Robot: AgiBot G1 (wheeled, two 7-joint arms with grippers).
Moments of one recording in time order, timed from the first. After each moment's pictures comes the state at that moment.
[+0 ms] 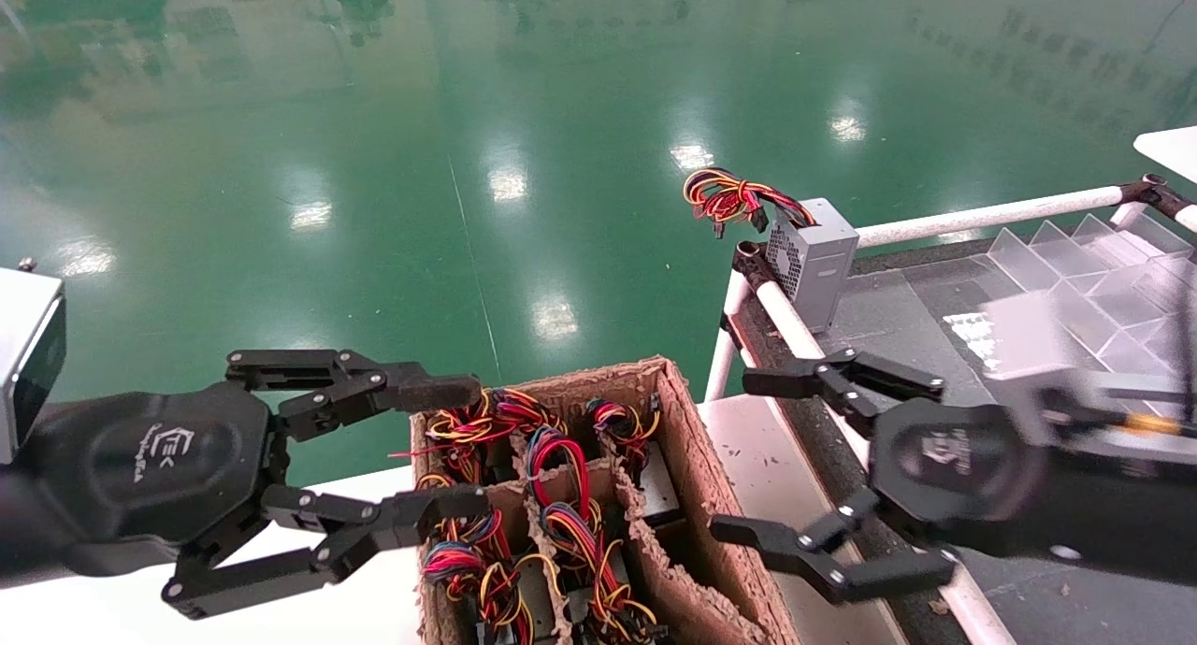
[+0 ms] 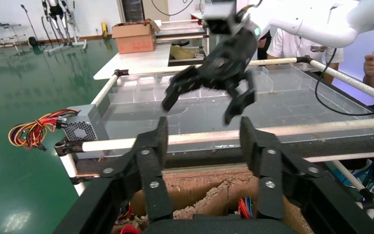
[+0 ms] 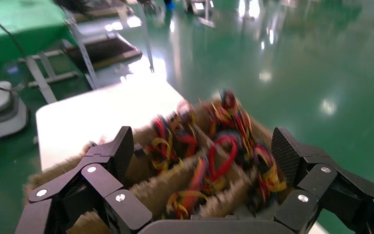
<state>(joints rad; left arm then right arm) -1.09 0.58 0.37 -1.26 0.67 1.46 -0.14 1.17 -0.68 -0.38 1.16 -0.94 -1.44 0.25</state>
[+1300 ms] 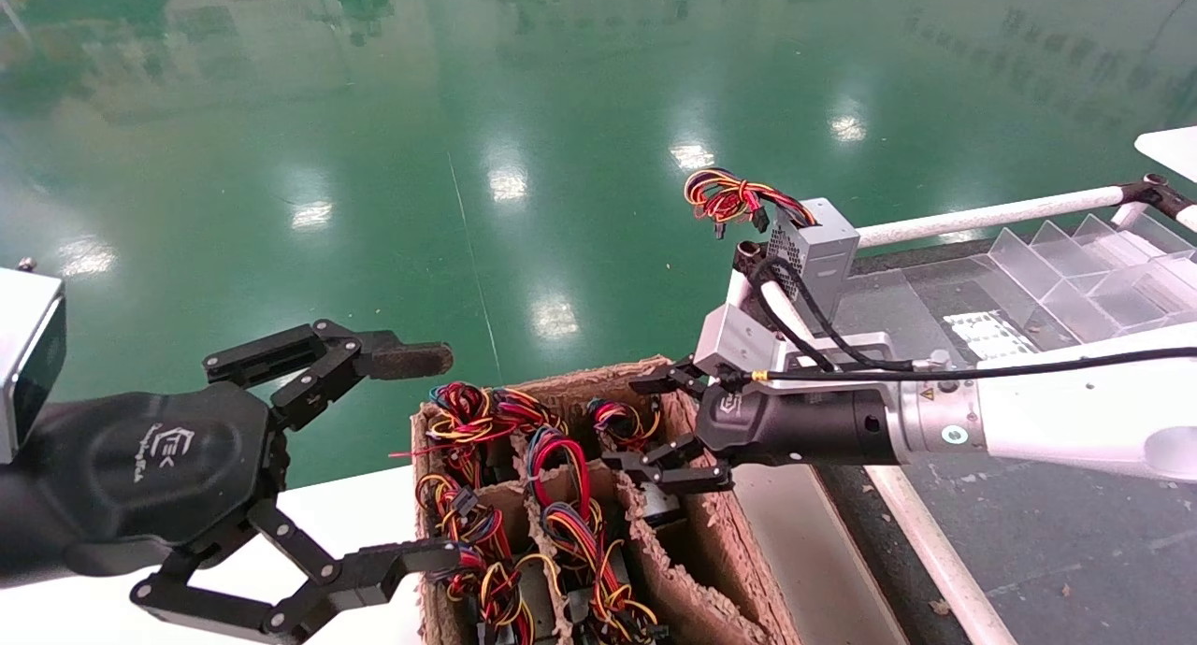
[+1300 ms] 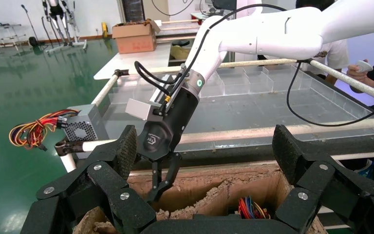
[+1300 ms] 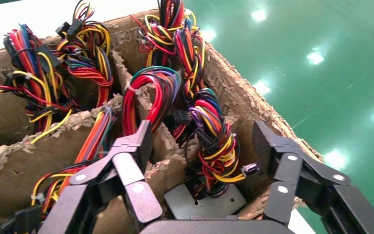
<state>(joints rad) -1.09 0.58 0.37 -1.26 0.67 1.46 -0.14 1.45 -1.07 -0.59 0.66 -1.34 -1.32 0.02</state>
